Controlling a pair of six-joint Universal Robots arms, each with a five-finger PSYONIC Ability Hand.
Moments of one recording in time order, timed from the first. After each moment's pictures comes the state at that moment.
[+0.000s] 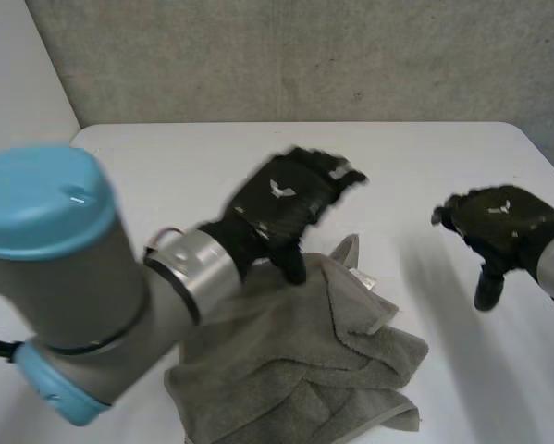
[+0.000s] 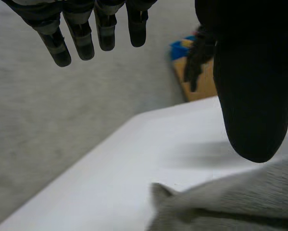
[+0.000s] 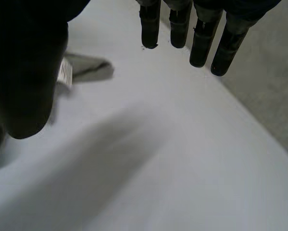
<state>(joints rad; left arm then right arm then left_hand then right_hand) 4.01 -1.89 -1.46 3.26 -1.26 3.34 1.74 -1.50 1.65 0.33 1.35 2.54 0.19 0.19 0.19 0.19 0.03 0.23 0.25 0.25 0.26 0.06</state>
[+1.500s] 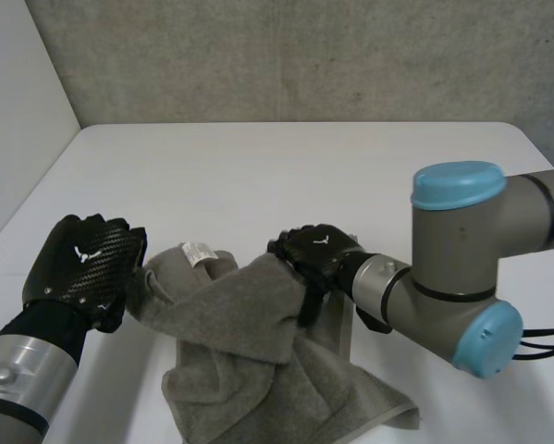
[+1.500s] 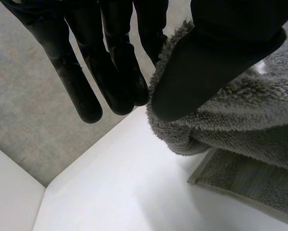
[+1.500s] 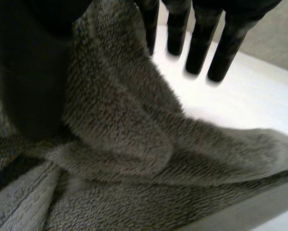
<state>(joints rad) 4.27 -1.35 -2.13 3.38 -1.64 3.52 2.15 -0.94 1.27 0.16 1.23 2.96 1.17 1.22 1.22 1.22 1.02 0.48 0.48 0.48 0.48 0.32</state>
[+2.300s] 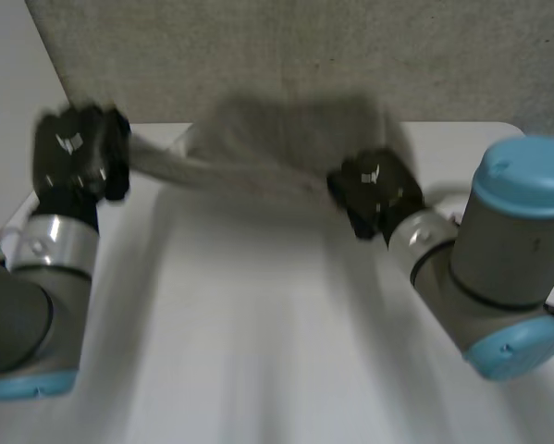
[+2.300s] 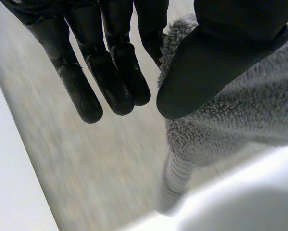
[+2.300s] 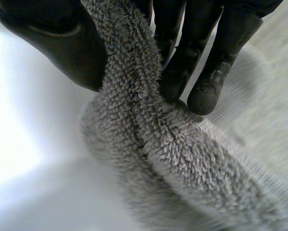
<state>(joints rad) 4.34 -1.69 -1.94 3.90 -1.67 3.28 2.12 -1.18 1.45 -0.13 1.50 2.63 1.17 1.22 1.22 1.22 1.03 1.34 1.32 1.34 1.33 1.15</state>
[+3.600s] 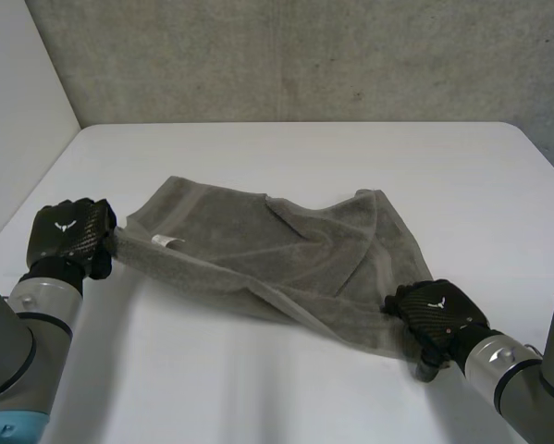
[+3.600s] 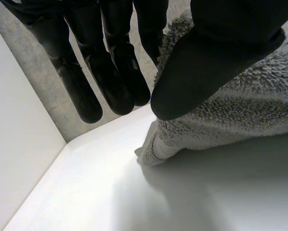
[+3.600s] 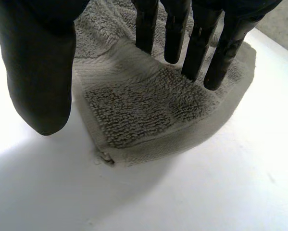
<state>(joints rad) 4.46 -1.72 -2.05 3.68 -1.65 3.29 1.83 -1.31 2.04 -0.18 1.31 2.64 1.17 1.22 1.22 1.22 1.03 0.42 0.41 0.42 0.43 0.25</state>
